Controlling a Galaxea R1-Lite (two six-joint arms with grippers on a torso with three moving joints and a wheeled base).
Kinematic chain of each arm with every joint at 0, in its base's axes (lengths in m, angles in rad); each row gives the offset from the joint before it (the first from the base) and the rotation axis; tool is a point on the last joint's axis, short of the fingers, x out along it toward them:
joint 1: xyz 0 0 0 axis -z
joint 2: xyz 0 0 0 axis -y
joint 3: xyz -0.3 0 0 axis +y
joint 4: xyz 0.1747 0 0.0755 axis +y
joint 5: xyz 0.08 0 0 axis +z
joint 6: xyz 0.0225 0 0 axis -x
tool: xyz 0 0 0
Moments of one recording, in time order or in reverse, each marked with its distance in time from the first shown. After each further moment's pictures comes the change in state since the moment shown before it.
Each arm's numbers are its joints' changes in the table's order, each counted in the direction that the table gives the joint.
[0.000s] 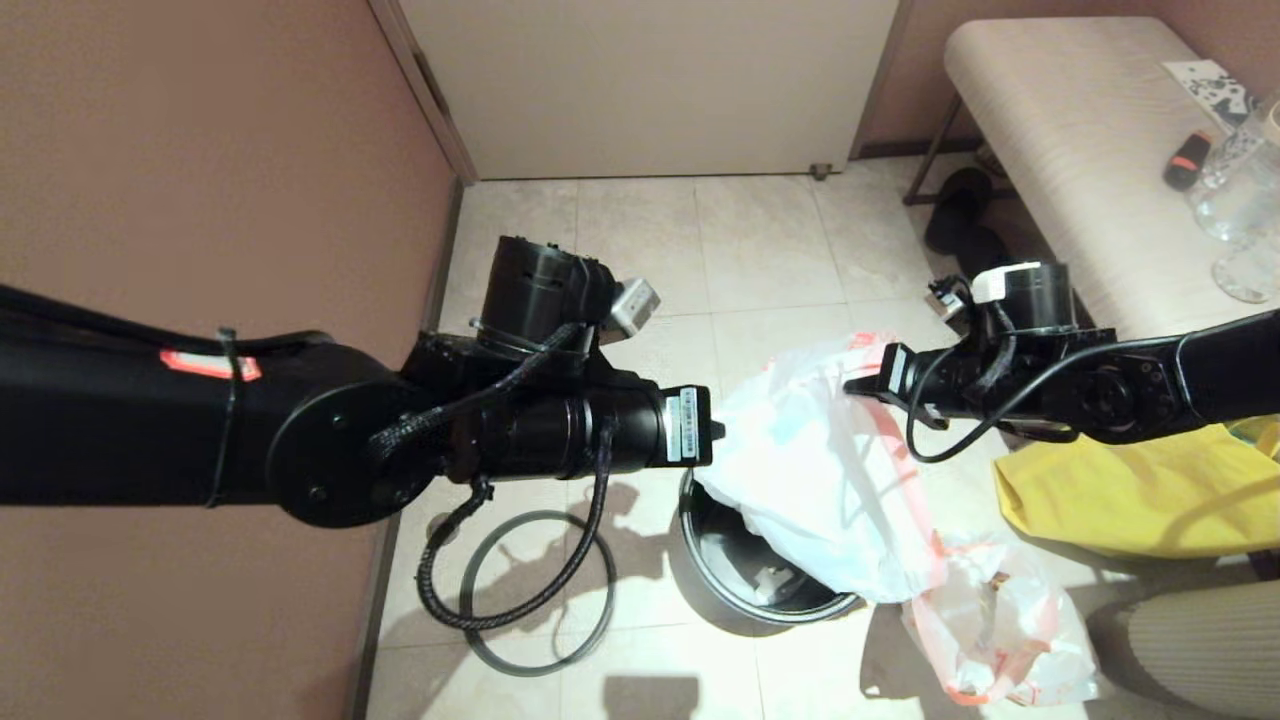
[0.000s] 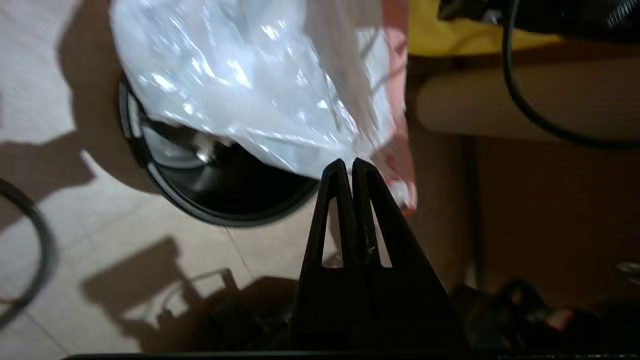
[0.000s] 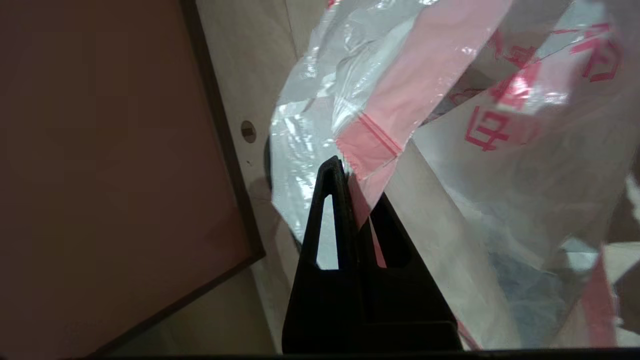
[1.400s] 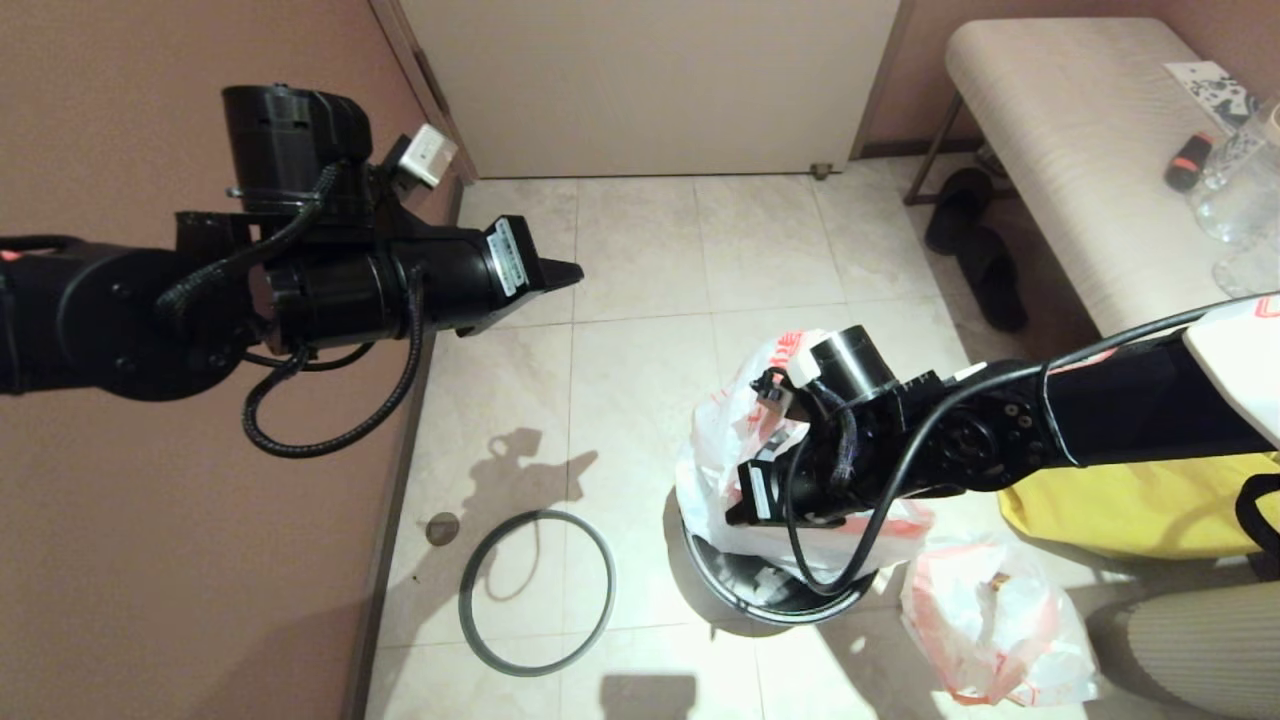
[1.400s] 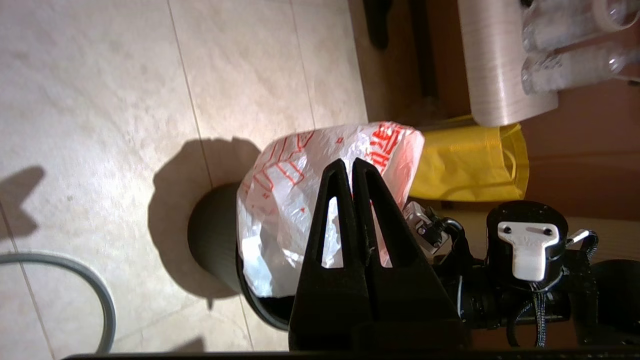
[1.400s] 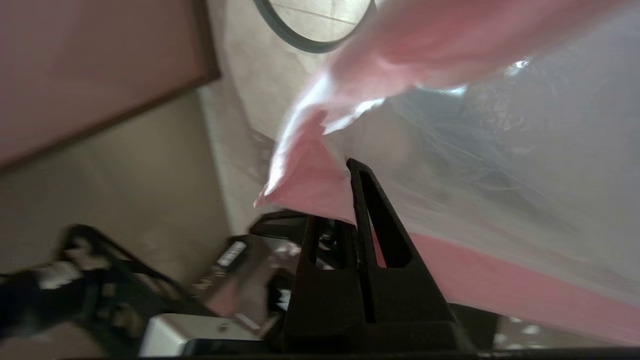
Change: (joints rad) left arm -0.337 0.098 -0.109 -0.064 -0.134 0.028; right arm -0.393 -0.036 -0.087 0.425 -0.145 0.131
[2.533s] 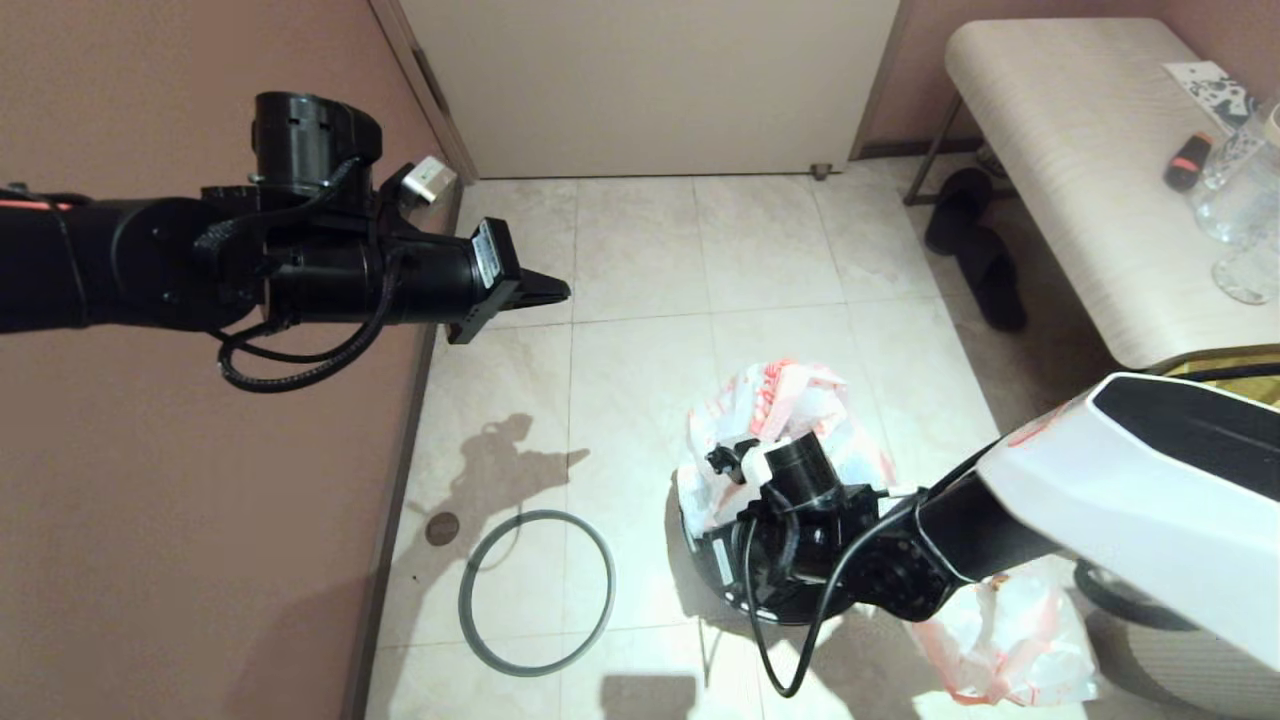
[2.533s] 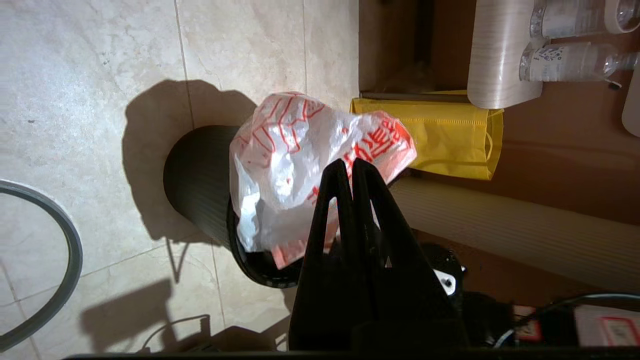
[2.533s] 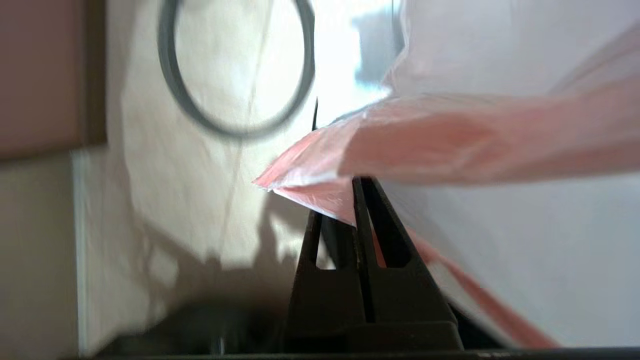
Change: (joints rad) left arm -0.114 -0.104 -0.192 0.244 -0.194 0.081; right arm -0.061 -0.202 0.234 -0.639 -0.284 0.219
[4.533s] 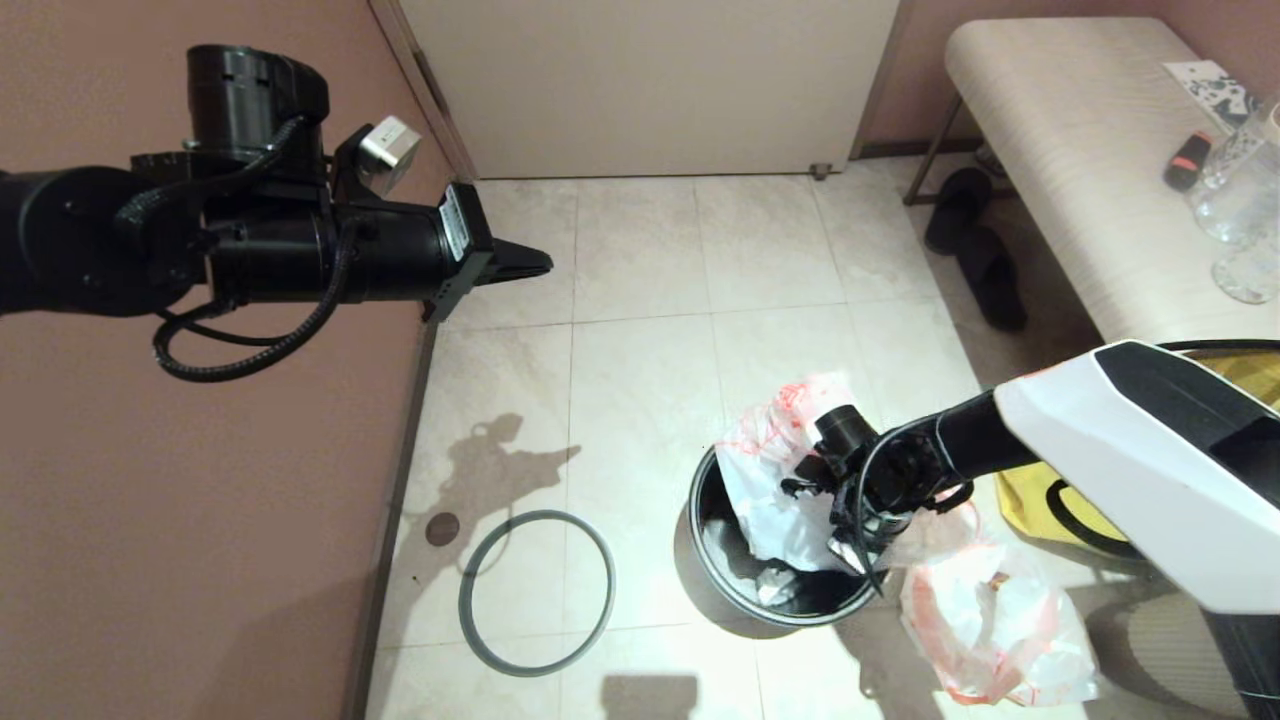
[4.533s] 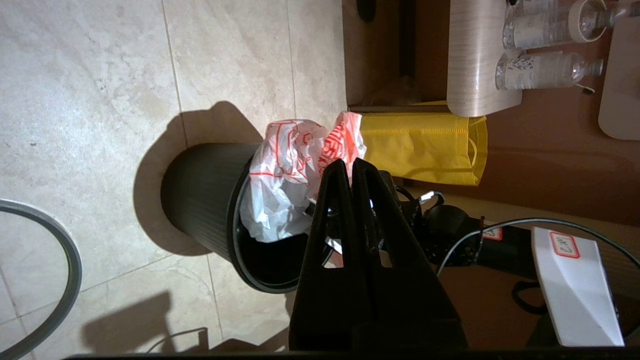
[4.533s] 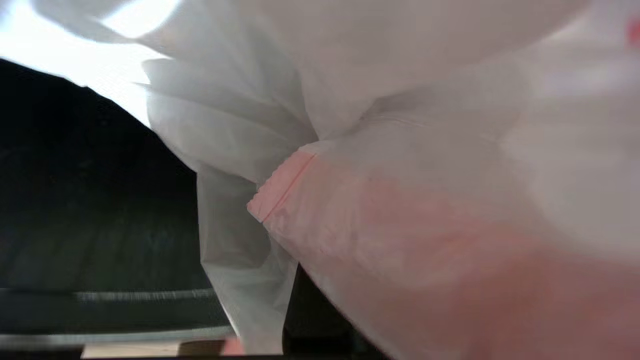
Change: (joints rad) left arm -0.013 0.074 0.005 0.005 -0.010 0.000; right arm 0.250 -0.124 -0.376 0.791 -0.364 0.587
